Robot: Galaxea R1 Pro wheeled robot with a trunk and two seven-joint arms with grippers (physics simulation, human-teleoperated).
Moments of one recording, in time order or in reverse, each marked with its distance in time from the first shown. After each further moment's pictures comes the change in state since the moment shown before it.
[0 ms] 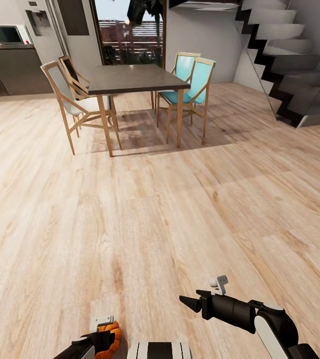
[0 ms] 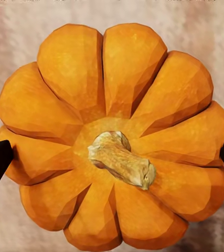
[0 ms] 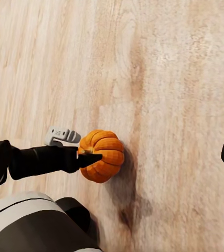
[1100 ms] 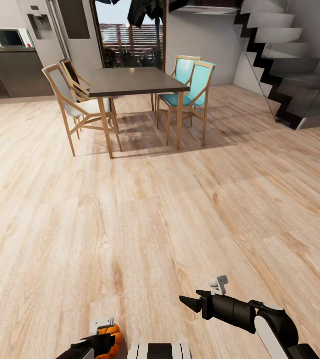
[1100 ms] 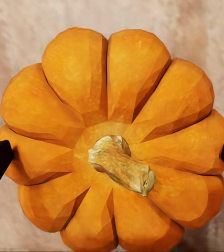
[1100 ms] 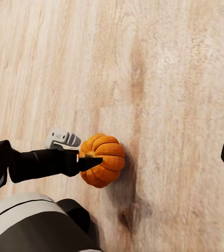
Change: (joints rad) left arm 0.002 0.000 -0.009 0.020 0.018 -0.006 -0.024; right arm 0.000 0.000 0.000 0.000 0.000 0.000 0.000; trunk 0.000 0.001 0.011
